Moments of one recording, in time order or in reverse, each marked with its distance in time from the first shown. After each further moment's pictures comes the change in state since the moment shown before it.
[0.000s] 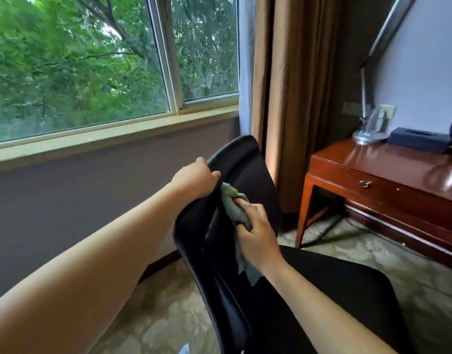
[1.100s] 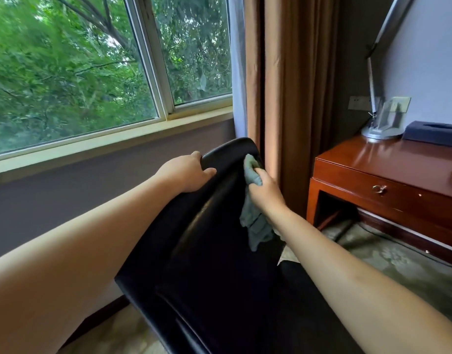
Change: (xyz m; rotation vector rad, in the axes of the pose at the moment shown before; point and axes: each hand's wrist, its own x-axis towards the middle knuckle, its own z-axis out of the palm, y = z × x) left_hand 0.091 0.040 0.011 0.178 0.029 0.135; right_hand 0.188 0.071 -0.051 -0.077 0.018 0.294
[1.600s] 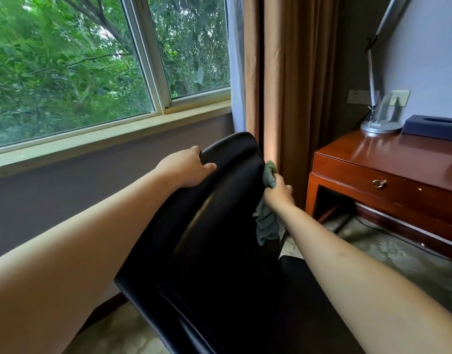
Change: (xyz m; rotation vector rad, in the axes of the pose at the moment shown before) left_hand 0.009 -0.006 0.005 -0.047 -0.007 -0.001; right_hand 0.019 0.040 -0.003 -0.103 0.045 0.244
